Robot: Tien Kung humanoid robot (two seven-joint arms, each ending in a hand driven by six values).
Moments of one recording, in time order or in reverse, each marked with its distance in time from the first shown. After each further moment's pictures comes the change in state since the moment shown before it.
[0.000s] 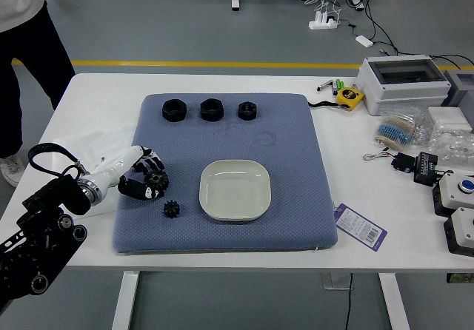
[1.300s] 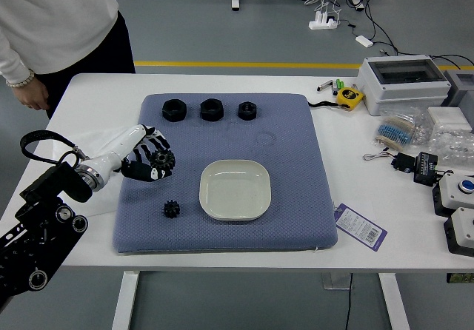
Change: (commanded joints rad) left arm 0.001 -0.008 -0.019 -0.163 -0.034 0.028 0.006; right arm -0.002 0.000 0.008 0.000 -0.012 -0.002 -0.004
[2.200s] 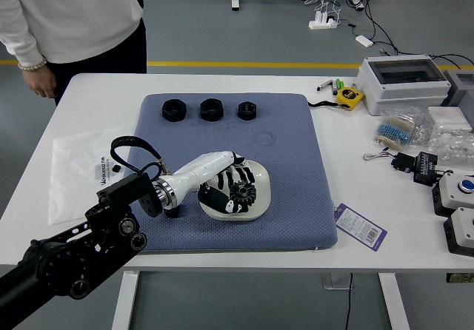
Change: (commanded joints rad) left arm -0.147 -0.055 0.378 -0.001 -0.159 -0.004 0.013; right arm 0.000 0.001 0.009 0.003 -0.016 -0.003 -0.007
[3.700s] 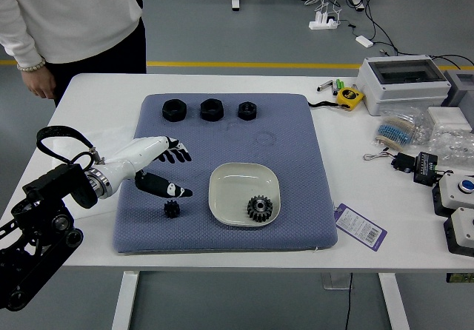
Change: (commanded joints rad) left arm 0.194 0.184 -0.279 -0.213 0.203 -0.129 0.037; right arm 0.001 -0.005 -0.009 -0.004 0.021 0.001 0.013
